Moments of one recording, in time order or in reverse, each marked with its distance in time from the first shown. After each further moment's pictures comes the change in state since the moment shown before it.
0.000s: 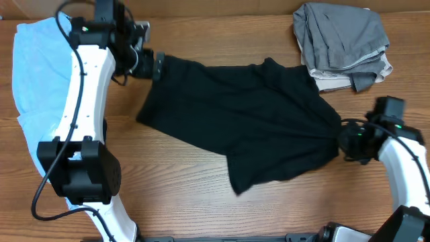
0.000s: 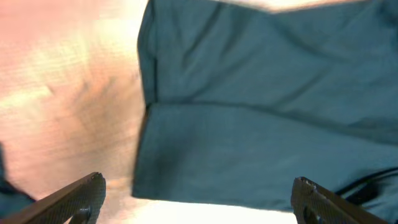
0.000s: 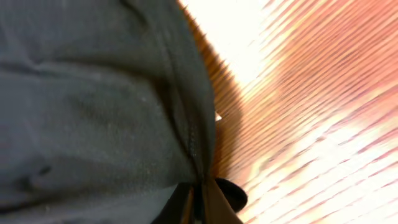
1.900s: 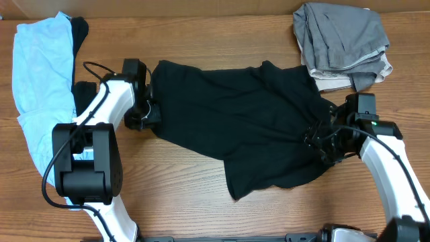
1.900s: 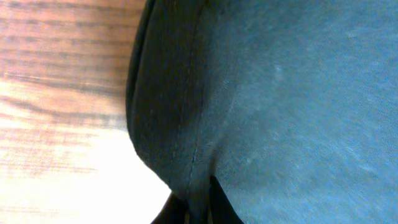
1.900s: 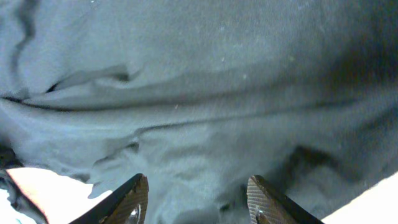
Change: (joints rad) left arm -0.022 -0.002 -0.515 0.245 -0.146 -0.297; right arm 0.245 -0.037 0.001 -0.057 -0.192 -0.007
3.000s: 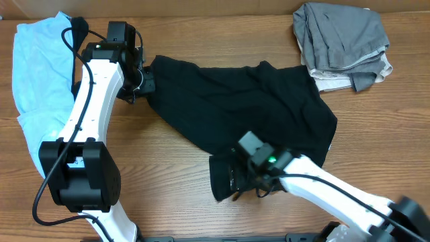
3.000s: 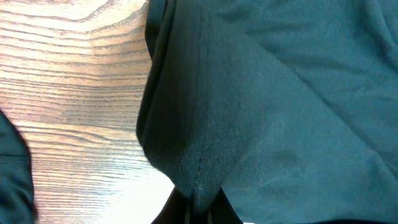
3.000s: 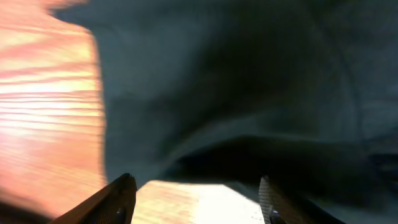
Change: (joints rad) left arm 0.000 -0.059 0.314 -0.163 0.016 0.001; right arm 0.919 0.102 -0.039 0.116 0.234 0.303
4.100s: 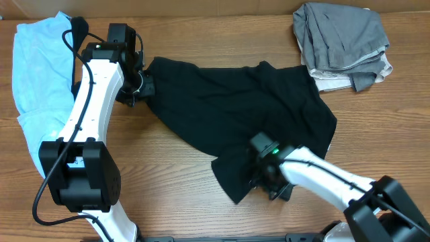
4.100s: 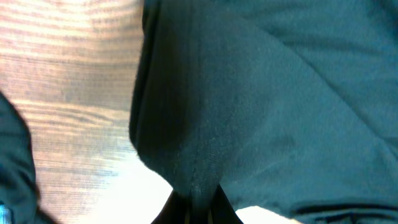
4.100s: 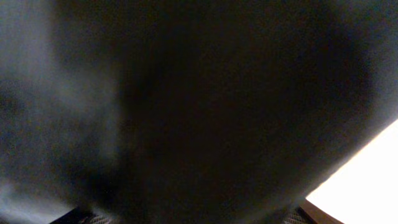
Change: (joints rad) left arm 0.000 0.000 0.000 -0.069 0.000 0.000; right arm -0.189 0.091 -0.084 -0.113 0.065 0.307
